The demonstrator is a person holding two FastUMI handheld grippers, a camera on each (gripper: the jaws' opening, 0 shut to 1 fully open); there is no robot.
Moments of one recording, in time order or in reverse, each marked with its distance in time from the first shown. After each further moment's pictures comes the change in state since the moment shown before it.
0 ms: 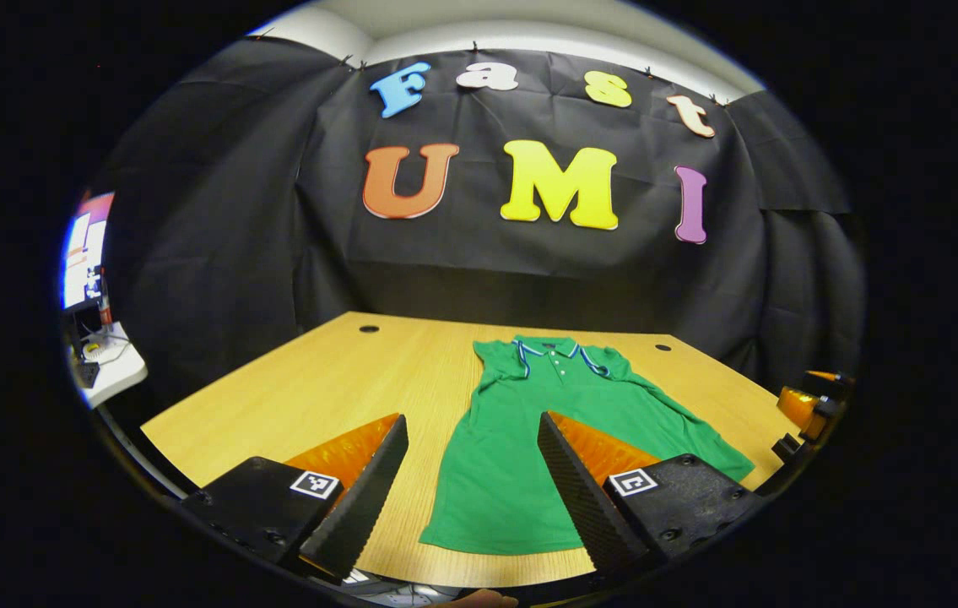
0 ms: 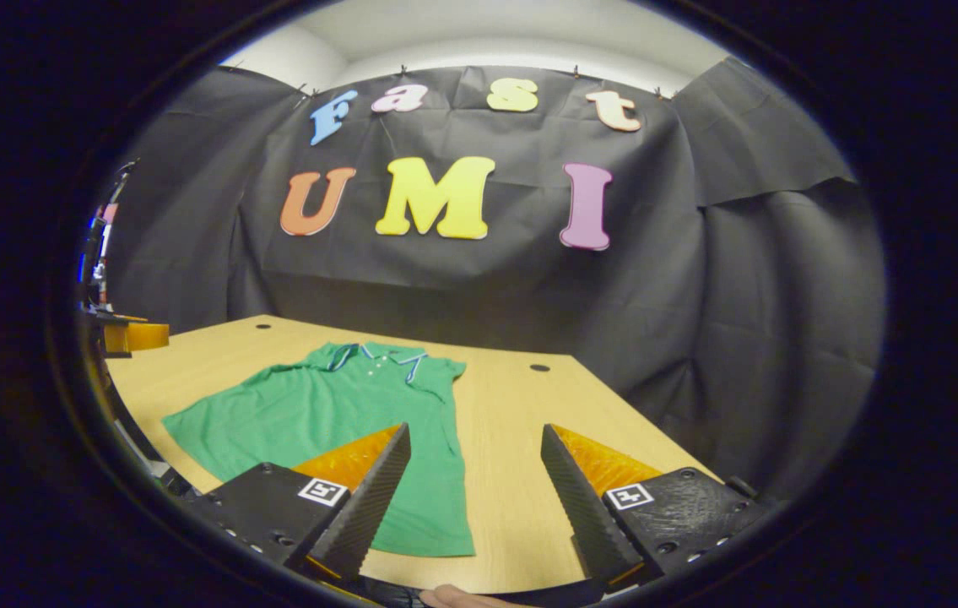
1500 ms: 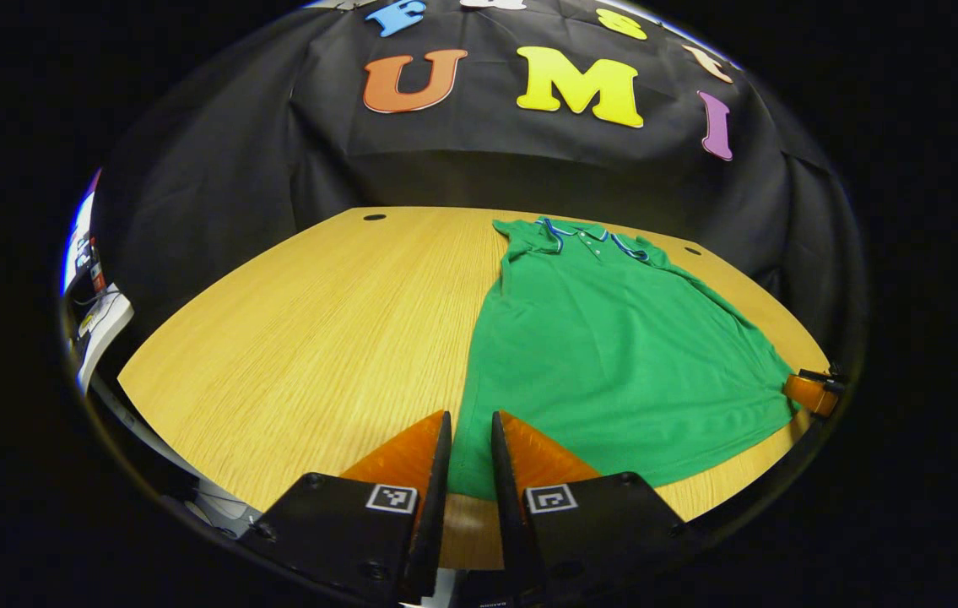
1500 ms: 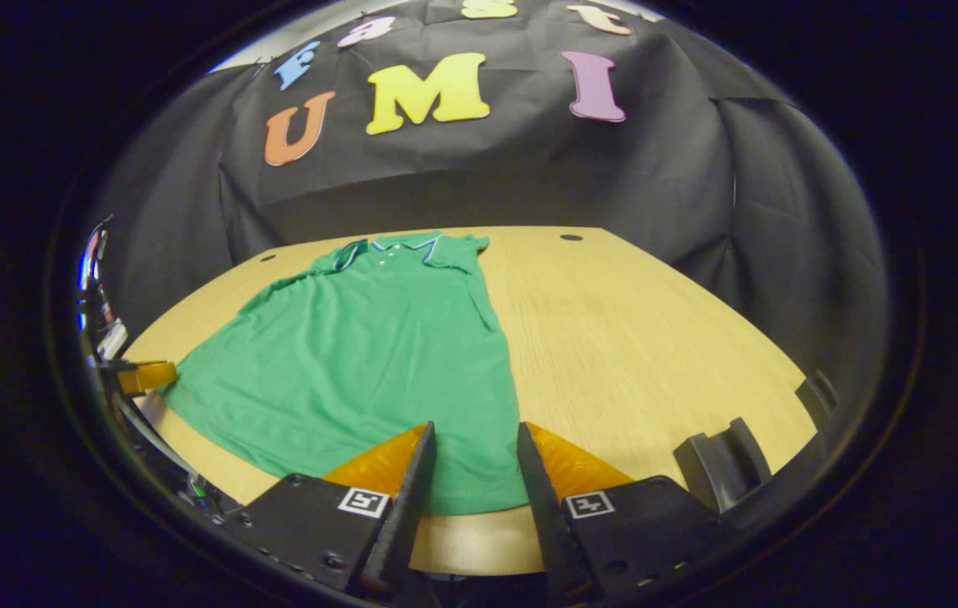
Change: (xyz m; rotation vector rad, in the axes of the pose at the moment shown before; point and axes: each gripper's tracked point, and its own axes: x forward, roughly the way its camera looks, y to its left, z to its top) left arm 0.019 0.034 -0.107 0.059 0.340 0.036; right arm 0.028 0.029 -0.108 0.097 0.370 0.069
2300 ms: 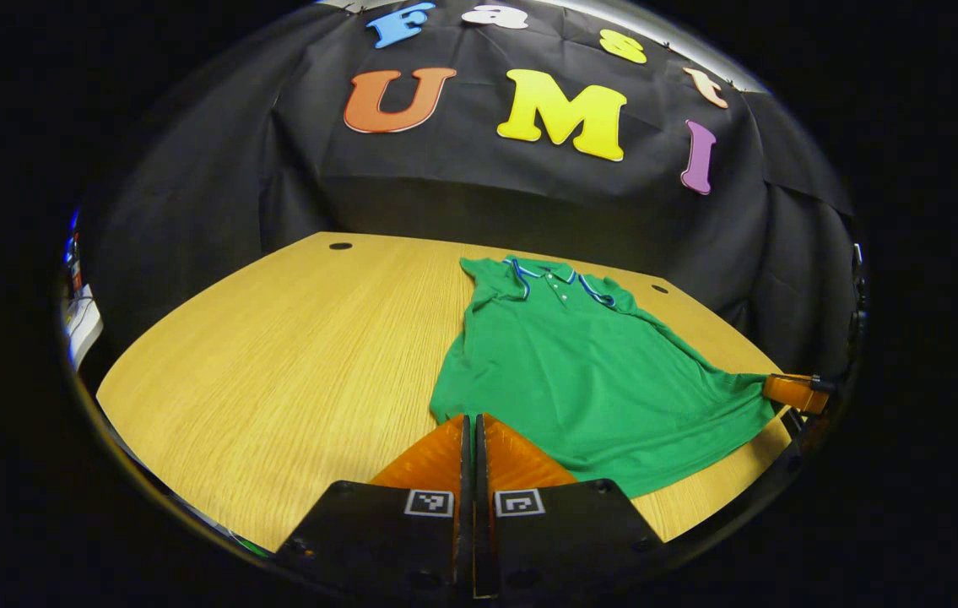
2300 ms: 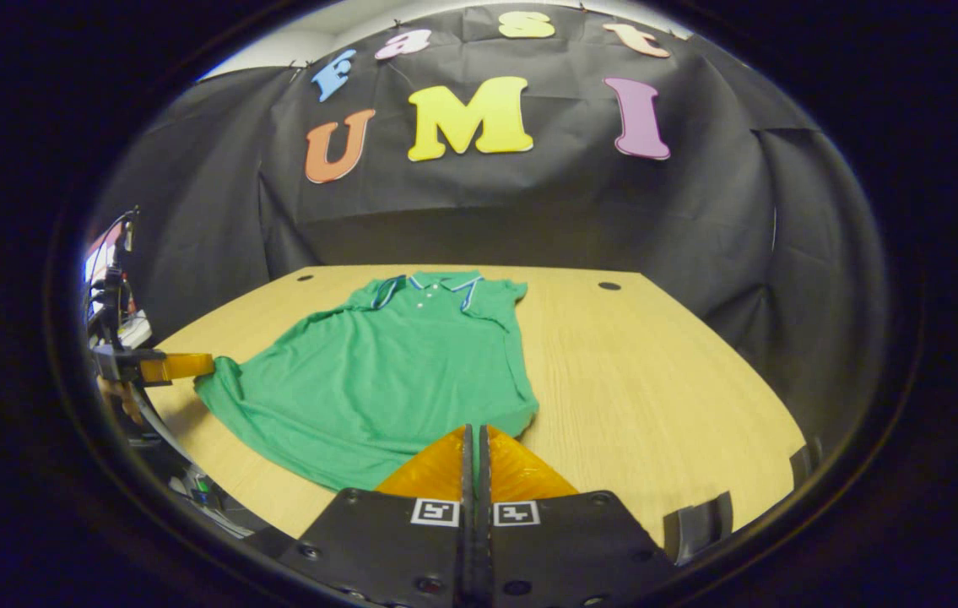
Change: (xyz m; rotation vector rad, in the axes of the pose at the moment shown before) left arm 0.005 -0.022 0.065 -0.029 -0.120 -0.116; right arm -0.010 0.020 0.075 -0.072 -0.113 0.108
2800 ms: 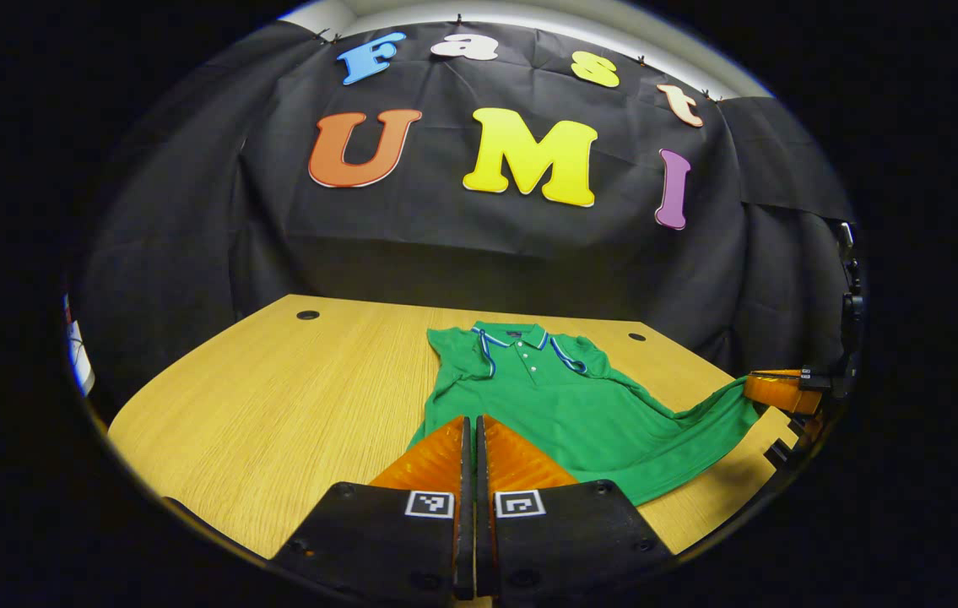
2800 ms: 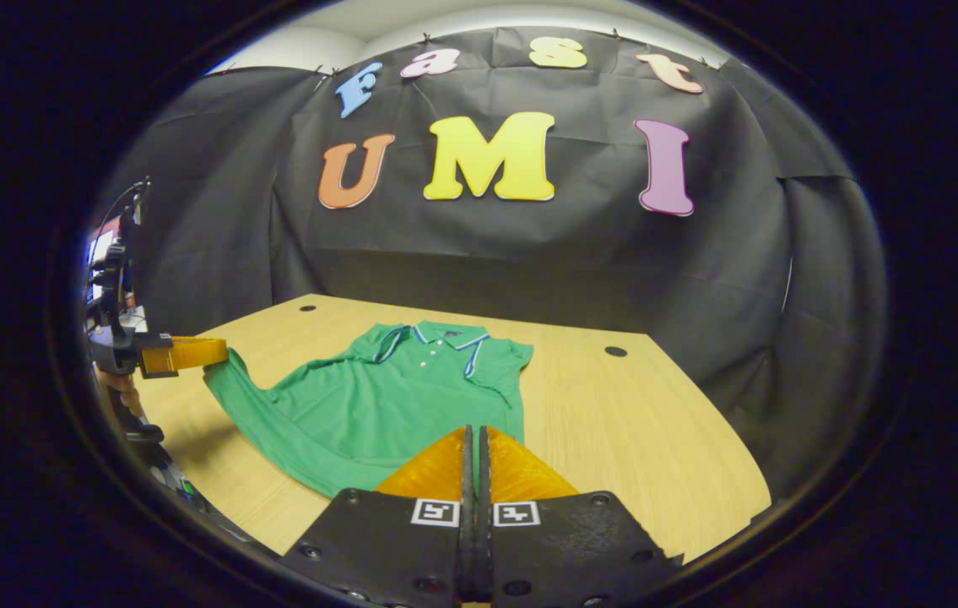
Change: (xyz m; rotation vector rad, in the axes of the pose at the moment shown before) left arm 0.026 -0.036 0.090 0.054 -0.166 -0.067; right arm 0.025 0.007 0.081 -0.070 -0.118 0.004
